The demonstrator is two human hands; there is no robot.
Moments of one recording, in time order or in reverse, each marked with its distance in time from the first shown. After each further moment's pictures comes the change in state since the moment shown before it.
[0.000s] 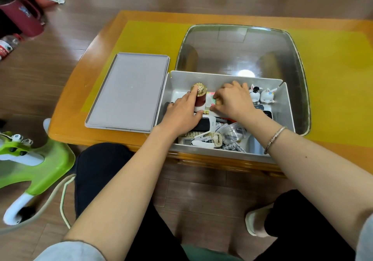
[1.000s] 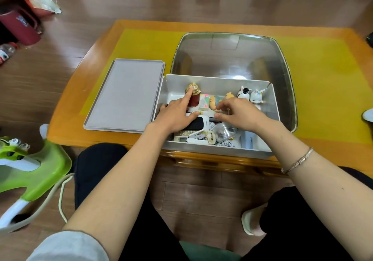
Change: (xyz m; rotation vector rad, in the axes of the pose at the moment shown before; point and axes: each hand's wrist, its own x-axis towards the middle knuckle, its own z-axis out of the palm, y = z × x) left_hand 0.000 -0.011 -0.001 0.037 -0.057 0.006; right_hand -0.060 0.016 -0.035 0.375 -0.152 0.002
